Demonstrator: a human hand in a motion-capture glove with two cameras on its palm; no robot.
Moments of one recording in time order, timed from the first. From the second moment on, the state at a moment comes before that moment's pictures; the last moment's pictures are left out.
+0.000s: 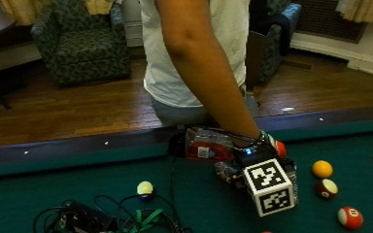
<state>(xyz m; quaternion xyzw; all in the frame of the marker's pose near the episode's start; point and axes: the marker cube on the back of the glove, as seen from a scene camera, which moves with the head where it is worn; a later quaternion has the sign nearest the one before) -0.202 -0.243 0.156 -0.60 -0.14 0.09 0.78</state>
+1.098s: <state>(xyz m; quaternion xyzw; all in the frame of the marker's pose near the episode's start) -0.287 -0.248 -0.010 -0.26 -0.47 -0.21 0.82</state>
